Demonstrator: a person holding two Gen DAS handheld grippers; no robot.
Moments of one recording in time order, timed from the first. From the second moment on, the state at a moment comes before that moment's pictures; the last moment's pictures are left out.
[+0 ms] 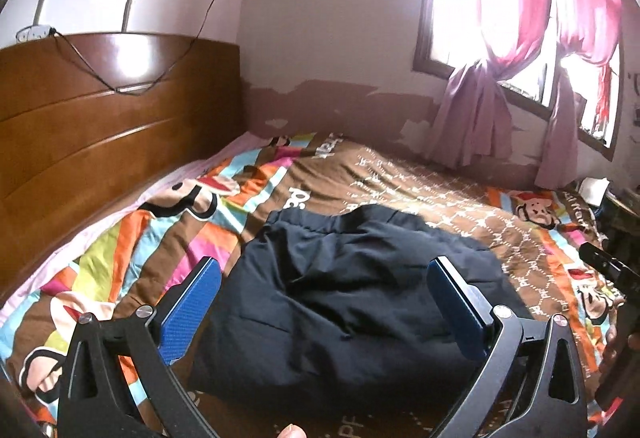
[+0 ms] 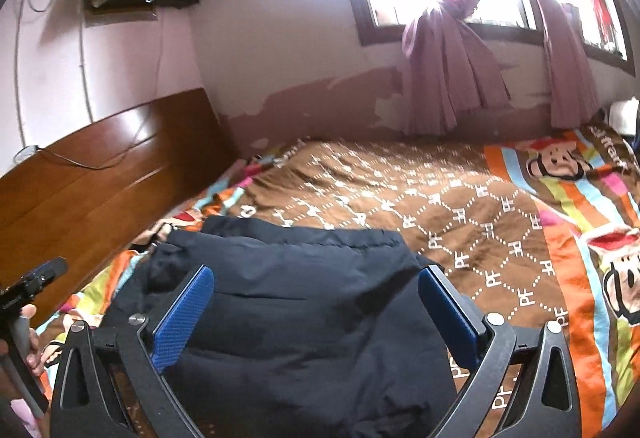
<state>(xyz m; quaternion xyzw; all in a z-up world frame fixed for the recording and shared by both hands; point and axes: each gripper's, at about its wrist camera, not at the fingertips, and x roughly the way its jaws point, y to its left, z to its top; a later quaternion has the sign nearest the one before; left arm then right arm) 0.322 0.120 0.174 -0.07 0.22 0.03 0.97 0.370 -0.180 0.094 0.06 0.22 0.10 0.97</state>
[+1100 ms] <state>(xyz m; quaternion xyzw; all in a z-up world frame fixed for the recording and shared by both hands) 0.162 0.061 0.178 -0.01 0.18 0.03 0.98 0.181 -0.142 0.114 0.02 0.14 0.16 0.98</state>
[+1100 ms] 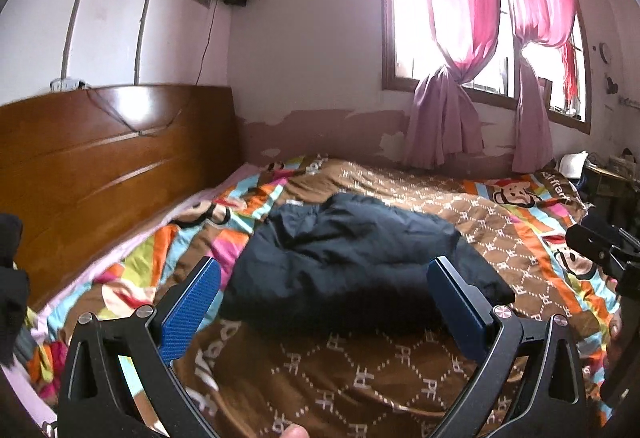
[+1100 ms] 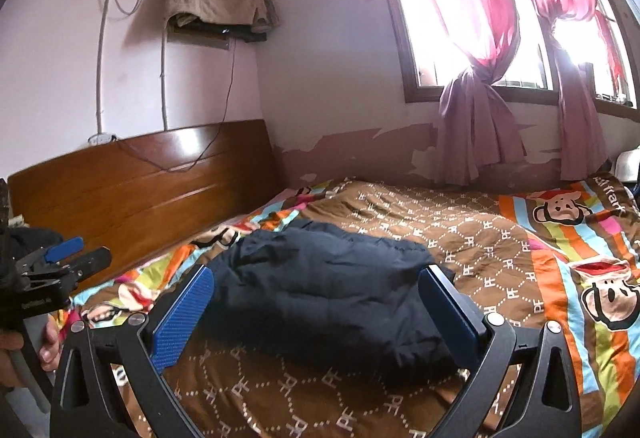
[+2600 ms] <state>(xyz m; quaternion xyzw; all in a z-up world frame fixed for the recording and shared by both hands) 0.138 0.068 0.104 0.00 0.19 0.04 0.98 0.182 -0.115 0.022 -0.01 0.23 0.13 0.96</state>
